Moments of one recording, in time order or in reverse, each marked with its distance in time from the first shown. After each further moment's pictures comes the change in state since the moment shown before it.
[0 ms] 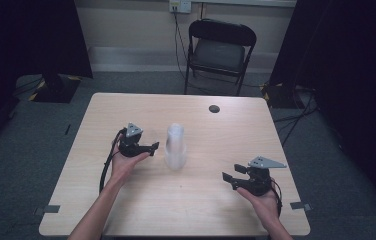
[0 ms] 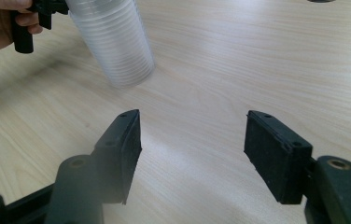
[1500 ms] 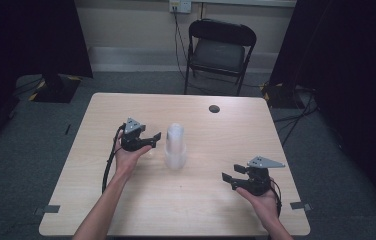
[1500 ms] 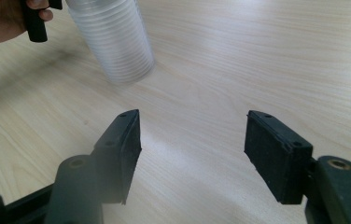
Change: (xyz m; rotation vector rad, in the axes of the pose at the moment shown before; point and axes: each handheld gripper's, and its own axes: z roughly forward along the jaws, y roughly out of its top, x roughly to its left) left arm 0.003 0.010 0.012 -0.140 -0.004 -0.041; right arm -0.001 0.000 0.002 0.012 0.001 -0.007
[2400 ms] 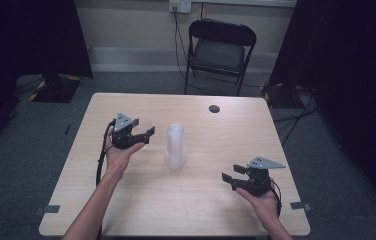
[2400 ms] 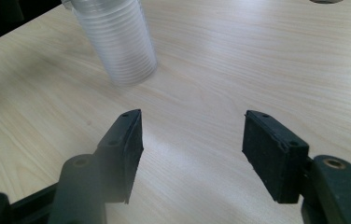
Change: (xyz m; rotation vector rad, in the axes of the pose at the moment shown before) left arm 0.000 0.025 -0.036 -0.075 0.030 0.027; right arm 0.002 0.000 -0.002 -0.009 0.004 -0.010
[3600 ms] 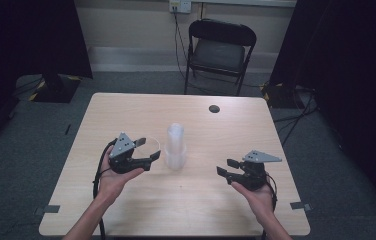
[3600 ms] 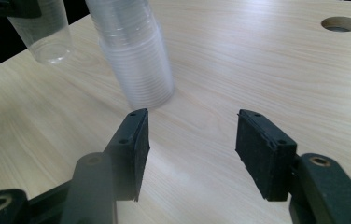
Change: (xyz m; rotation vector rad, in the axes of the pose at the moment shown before) left arm -0.048 -0.007 -0.064 -0.009 -0.184 0.104; right arm 0.013 0.024 0.001 -0.031 0.028 -0.014
